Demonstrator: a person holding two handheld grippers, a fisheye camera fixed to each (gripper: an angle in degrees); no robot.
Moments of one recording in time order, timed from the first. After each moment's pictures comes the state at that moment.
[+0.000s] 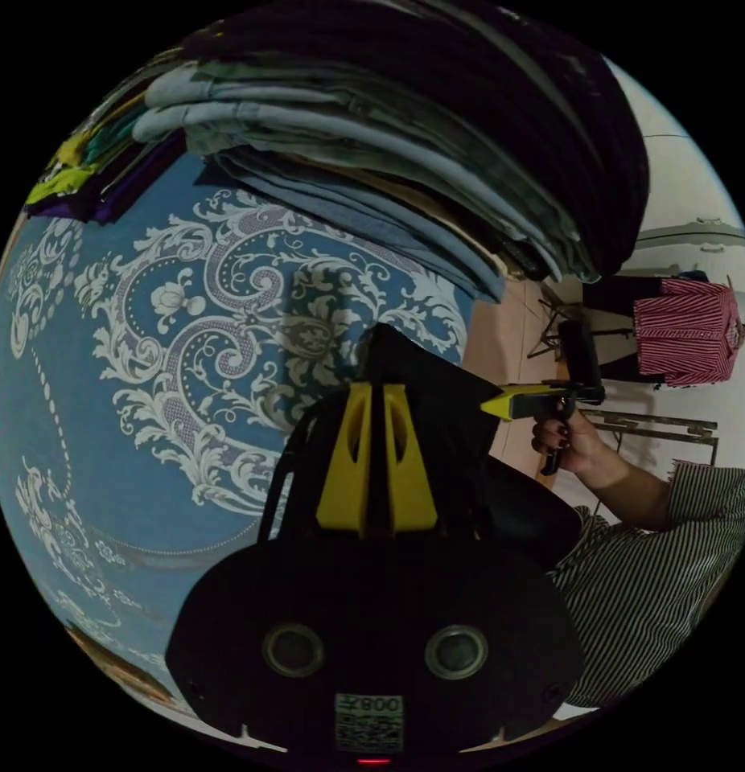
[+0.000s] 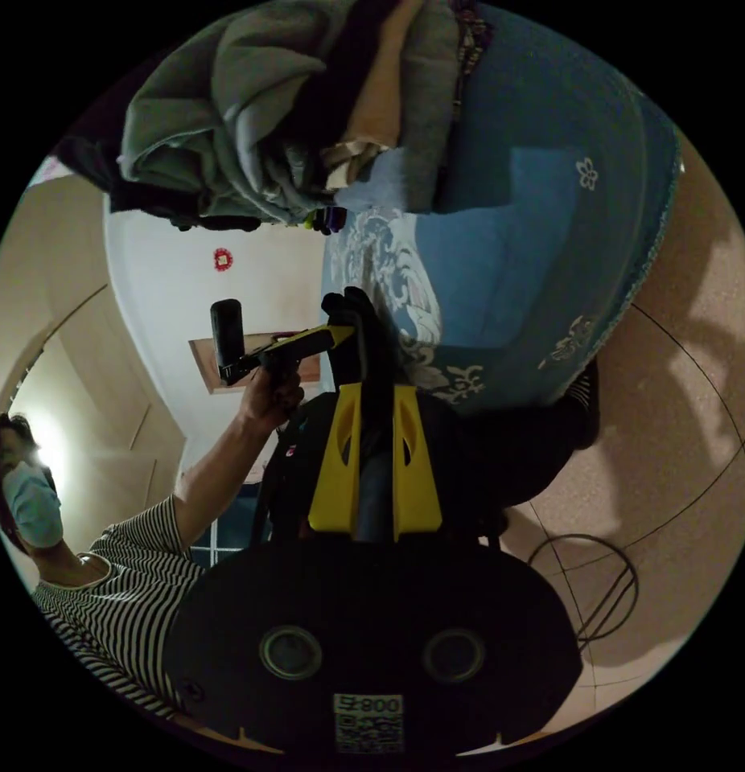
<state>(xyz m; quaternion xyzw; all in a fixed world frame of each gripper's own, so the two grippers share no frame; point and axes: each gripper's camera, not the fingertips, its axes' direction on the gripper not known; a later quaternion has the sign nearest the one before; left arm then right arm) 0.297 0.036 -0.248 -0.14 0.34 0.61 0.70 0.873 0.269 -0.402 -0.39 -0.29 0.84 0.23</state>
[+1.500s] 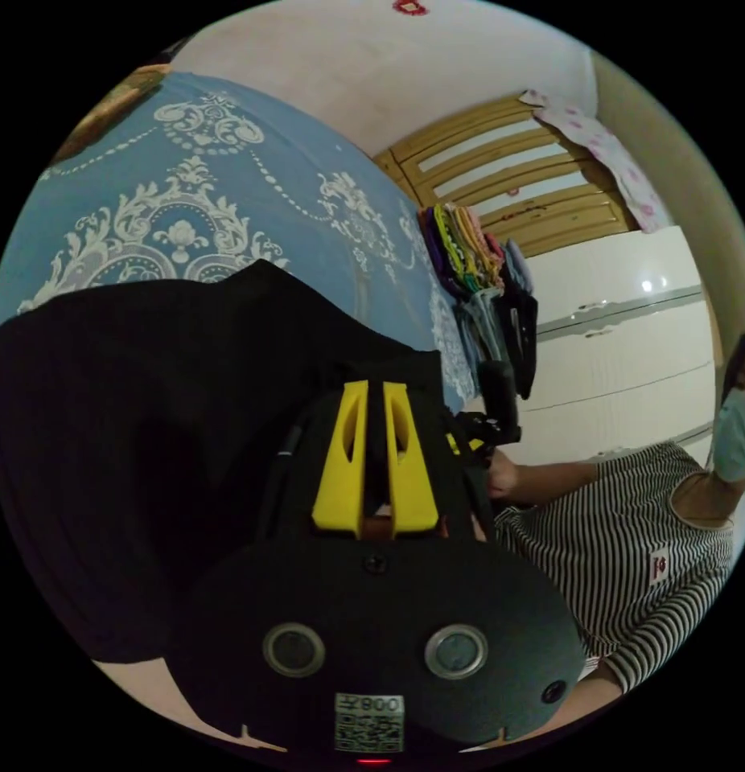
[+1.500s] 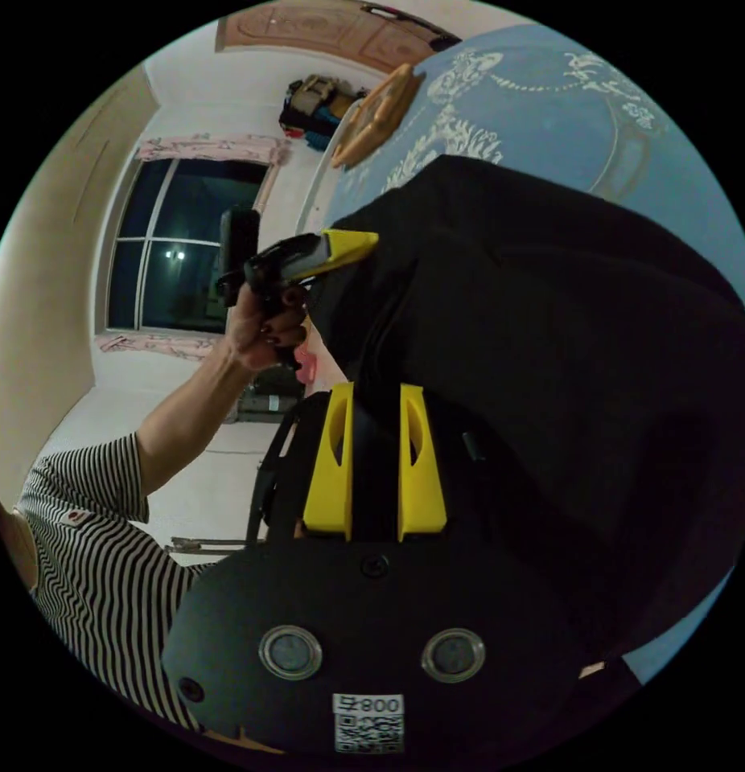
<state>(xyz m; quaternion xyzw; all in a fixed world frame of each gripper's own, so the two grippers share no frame) -0.391 0.061 -0.031 -0.05 0.58 0.13 0.80 0.584 -0.323 -0.103 -0.43 -0.75 0.43 0.25</state>
